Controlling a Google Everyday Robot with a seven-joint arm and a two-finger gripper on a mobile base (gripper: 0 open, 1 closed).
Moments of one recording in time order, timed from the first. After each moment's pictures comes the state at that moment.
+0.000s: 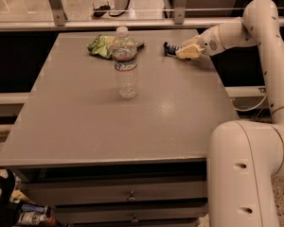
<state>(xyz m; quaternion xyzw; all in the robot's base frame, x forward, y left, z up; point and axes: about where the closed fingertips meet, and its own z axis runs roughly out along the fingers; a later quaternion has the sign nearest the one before) 0.781 -0.171 0.834 -0.45 0.76 0.27 0.39</state>
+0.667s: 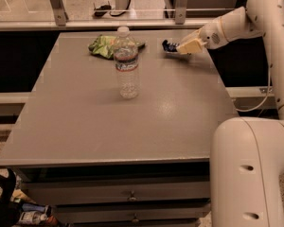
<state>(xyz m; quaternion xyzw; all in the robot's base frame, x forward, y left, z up) 0.772 -0.173 0.864 -0.47 0.75 0.24 0.39</state>
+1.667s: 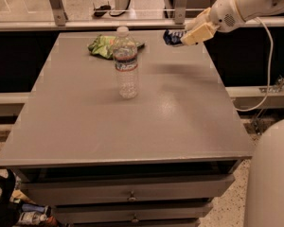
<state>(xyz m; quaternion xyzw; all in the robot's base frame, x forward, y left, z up) 0.712 -0.171 0.947 -0.53 0.73 0.16 0.40</state>
